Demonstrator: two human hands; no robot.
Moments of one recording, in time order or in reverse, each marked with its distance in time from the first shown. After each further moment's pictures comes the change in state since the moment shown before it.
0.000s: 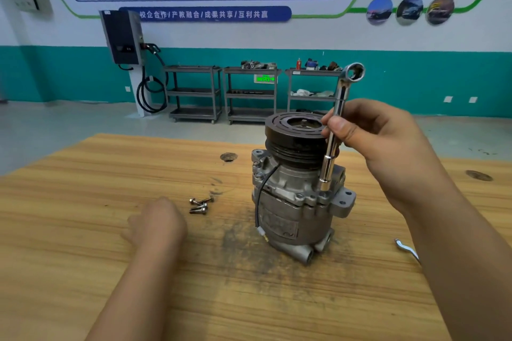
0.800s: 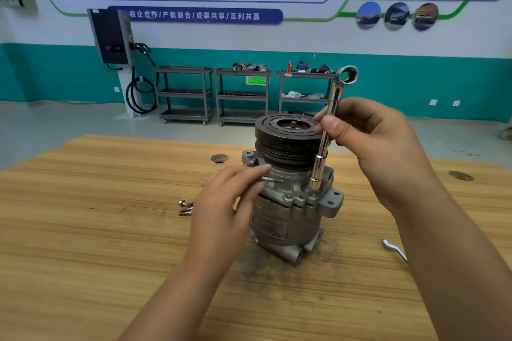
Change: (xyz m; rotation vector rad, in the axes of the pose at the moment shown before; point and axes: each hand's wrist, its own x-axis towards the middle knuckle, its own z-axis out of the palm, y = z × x) left_hand -0.084 0.044 -0.017 -0.932 0.364 1.101; right_hand -0.001 -0.005 -0.003 0.001 0.020 -0.010
